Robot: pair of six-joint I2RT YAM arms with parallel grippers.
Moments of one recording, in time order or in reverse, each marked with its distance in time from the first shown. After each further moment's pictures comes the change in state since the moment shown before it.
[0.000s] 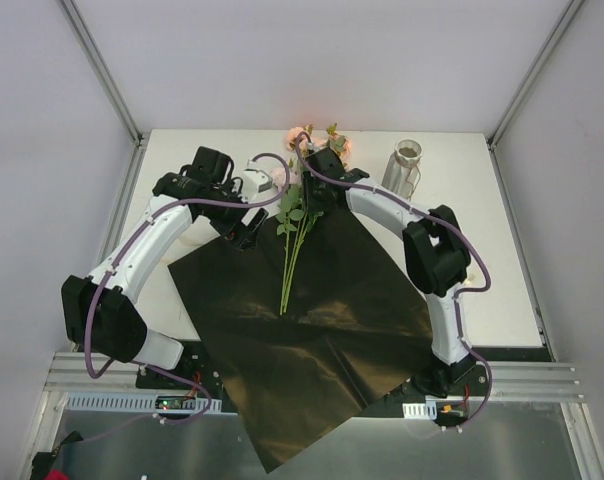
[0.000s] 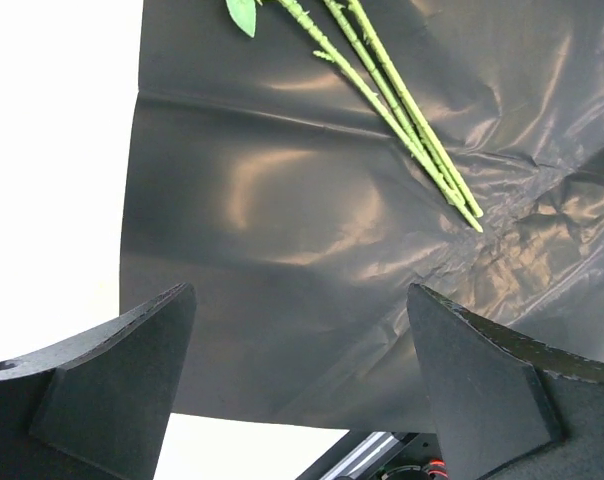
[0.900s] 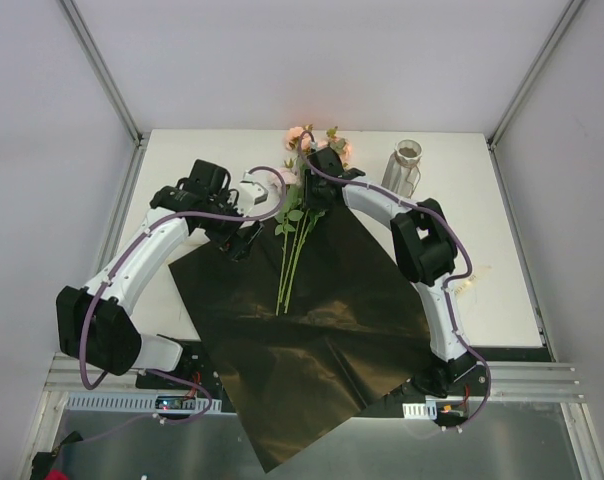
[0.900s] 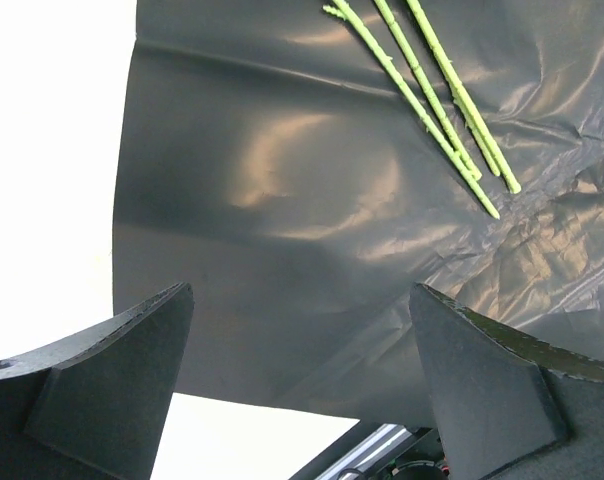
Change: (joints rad) left arm 0.006 -0.059 -0.126 0.055 -0.056 0.017; right arm -0.056 0.167 0.096 0.076 -0.075 0.069
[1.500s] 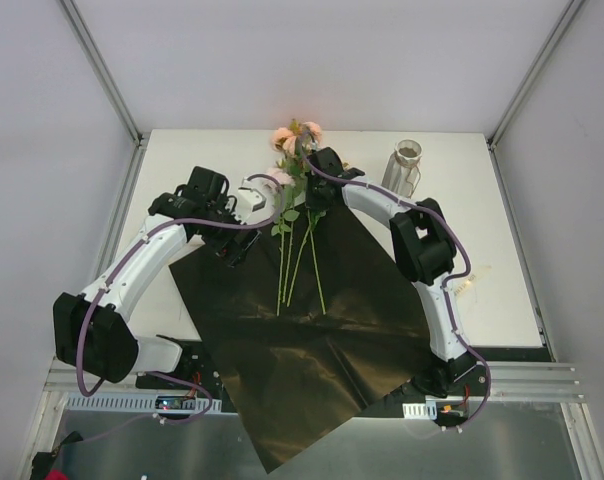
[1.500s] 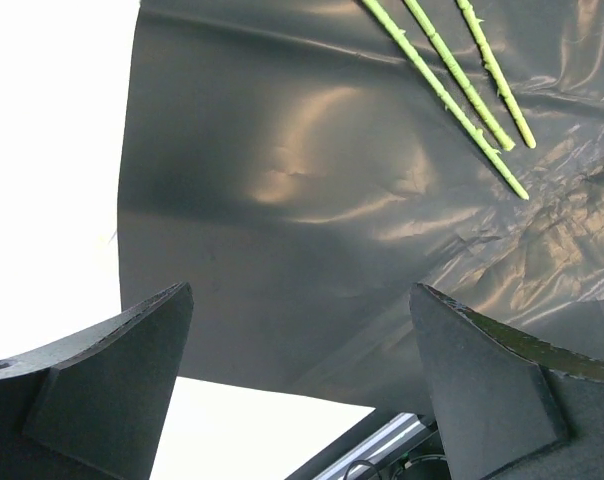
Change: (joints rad) left arm 0.000 -0.051 -0.067 0.011 -0.037 0.034; right arm 0.000 0.011 0.013 -0.021 -0.002 0.008
